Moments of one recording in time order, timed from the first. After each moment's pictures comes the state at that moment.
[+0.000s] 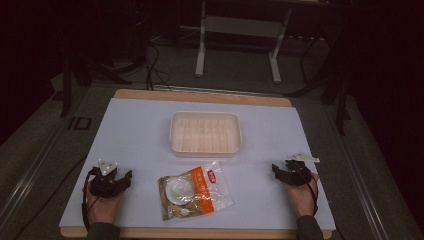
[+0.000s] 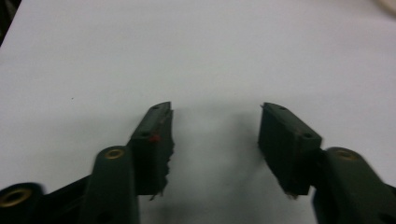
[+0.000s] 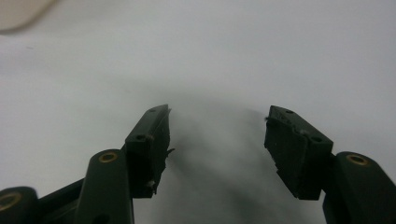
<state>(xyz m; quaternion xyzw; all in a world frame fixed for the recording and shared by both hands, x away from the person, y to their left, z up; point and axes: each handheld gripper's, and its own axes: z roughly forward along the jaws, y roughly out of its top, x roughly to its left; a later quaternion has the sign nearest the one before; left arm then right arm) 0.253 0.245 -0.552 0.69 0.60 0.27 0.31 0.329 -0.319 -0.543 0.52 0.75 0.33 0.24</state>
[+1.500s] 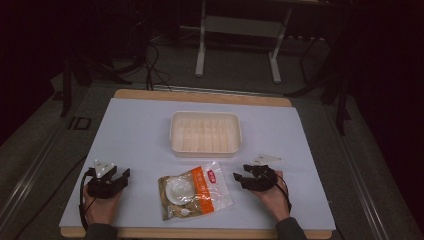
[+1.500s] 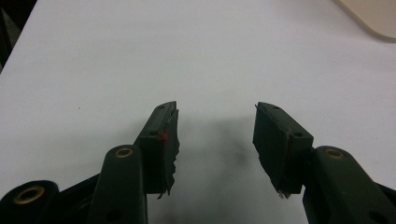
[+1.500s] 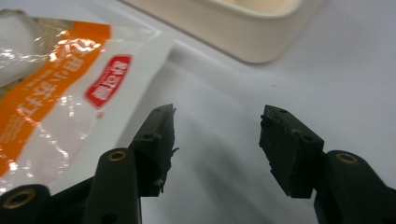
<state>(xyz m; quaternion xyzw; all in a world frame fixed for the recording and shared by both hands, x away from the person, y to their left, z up) 0.250 0.249 -0.552 0.68 0.59 0.28 0.34 0.310 -0.218 -0.530 0.38 0.83 0.39 0.13</state>
